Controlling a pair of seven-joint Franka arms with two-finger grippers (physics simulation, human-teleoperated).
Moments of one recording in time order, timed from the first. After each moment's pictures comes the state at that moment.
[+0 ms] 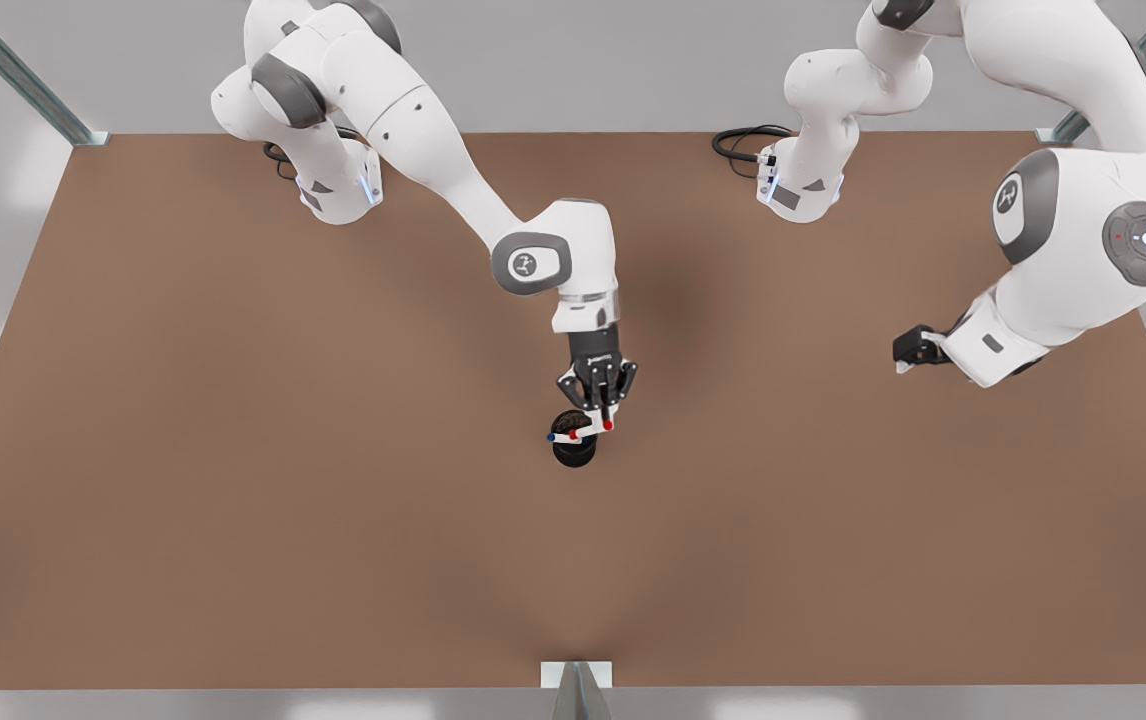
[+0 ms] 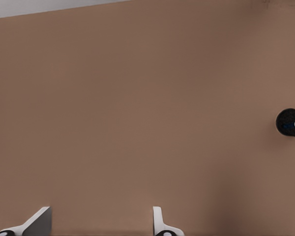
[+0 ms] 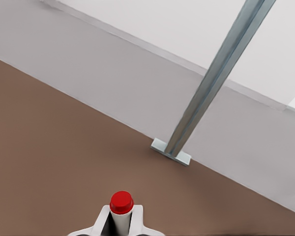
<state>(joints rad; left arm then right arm) -0.02 0.21 -0.07 -1.40 0.02 1.55 0.03 0.81 0.64 0.02 -1.45 -1.19 2.55 1.22</state>
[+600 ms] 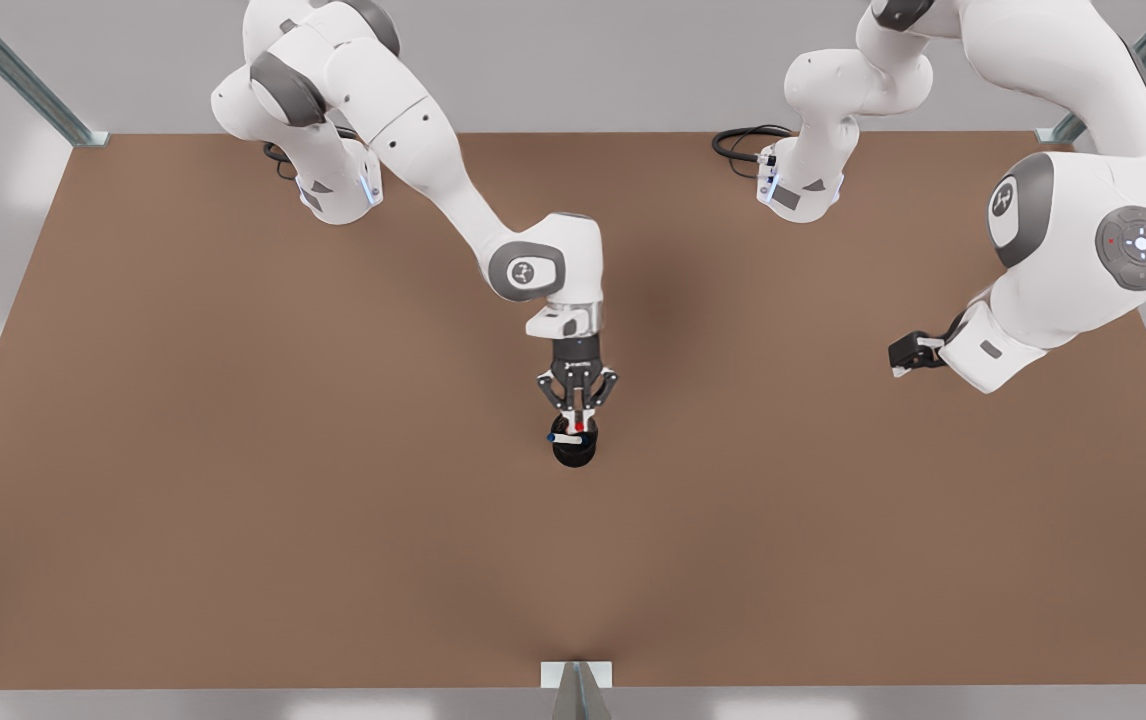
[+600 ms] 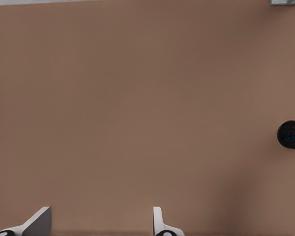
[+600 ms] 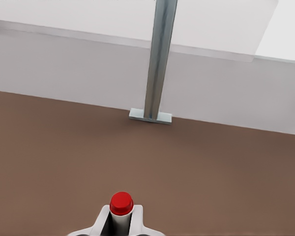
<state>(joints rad) -0.02 0.22 -0.07 -1.40 0.02 1.55 -0.05 0.81 0.63 0.02 -1.59 -1.31 2.51 1.68</state>
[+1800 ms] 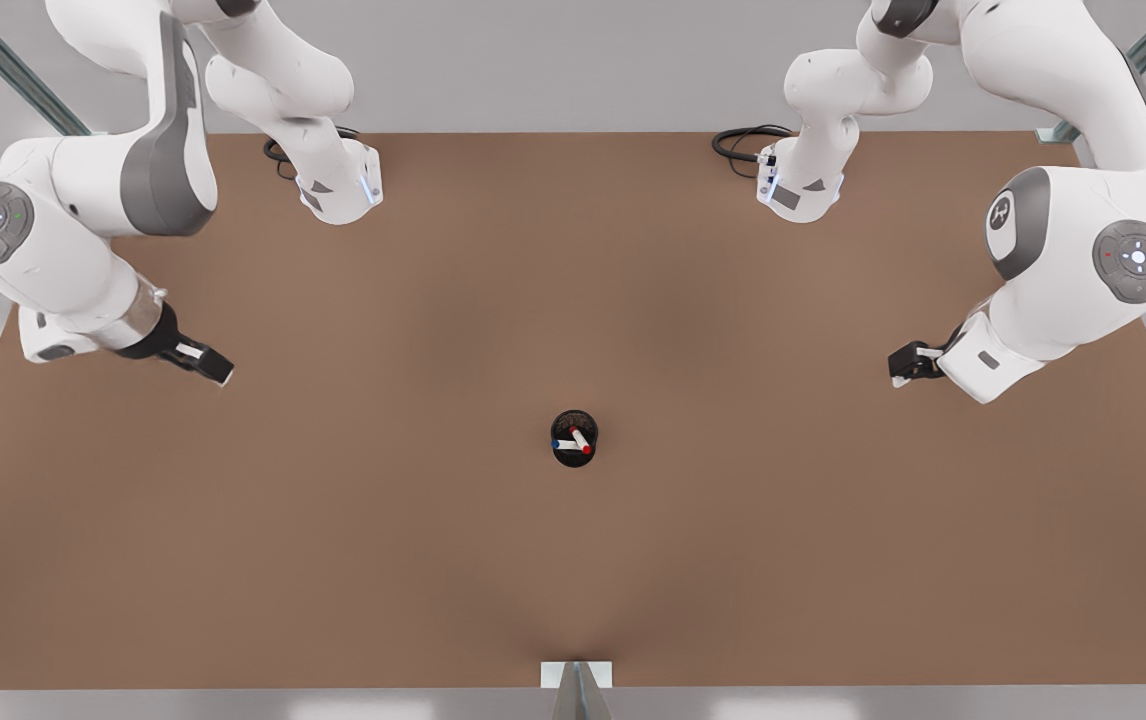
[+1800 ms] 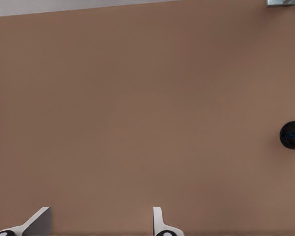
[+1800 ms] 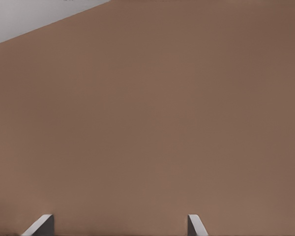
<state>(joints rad) -0.02 0.24 -0.07 -1.39 0.02 1.58 -0.01 -0.03 0.14 0.11 -1.48 -0.05 1.62 0.42</state>
